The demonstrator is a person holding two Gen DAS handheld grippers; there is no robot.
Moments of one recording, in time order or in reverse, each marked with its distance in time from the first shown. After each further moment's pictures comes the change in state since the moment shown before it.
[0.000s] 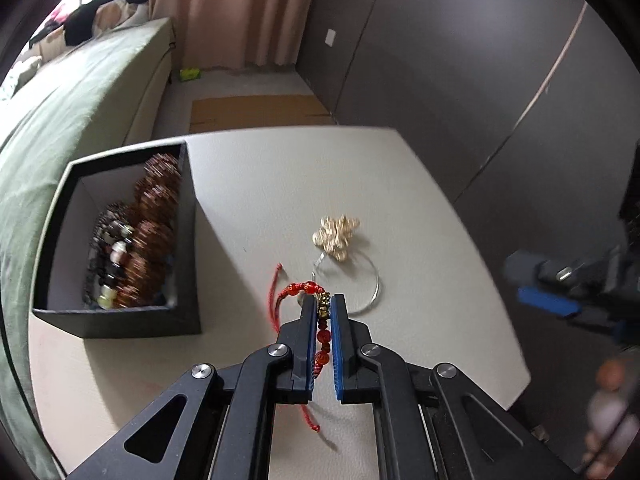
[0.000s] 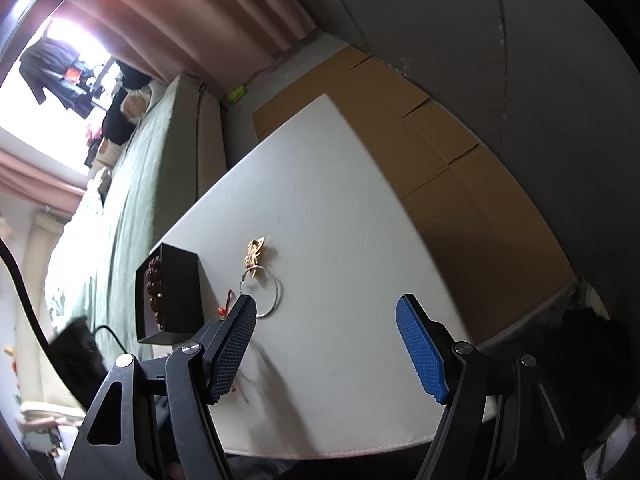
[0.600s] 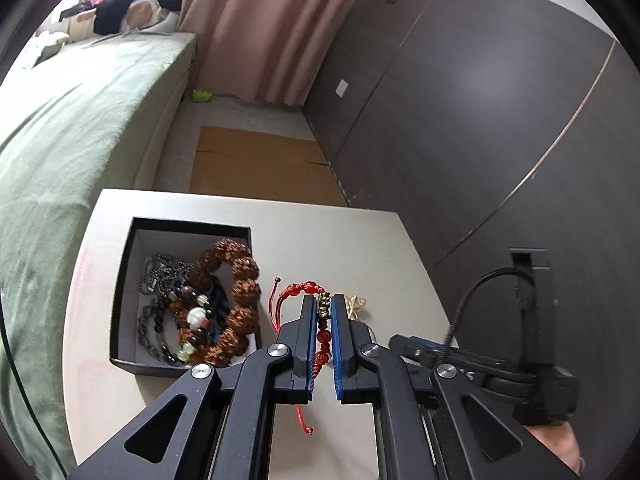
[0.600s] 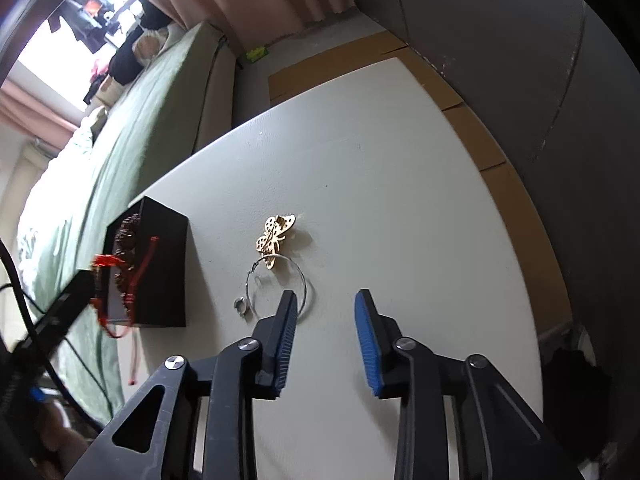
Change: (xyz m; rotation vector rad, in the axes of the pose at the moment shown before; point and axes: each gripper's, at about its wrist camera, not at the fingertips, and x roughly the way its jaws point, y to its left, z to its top) left arm -0.054 0.047 0.038 -0.129 -0.145 -0.094; right arm 0.062 0.044 0.005 -0.195 0.078 -0.086
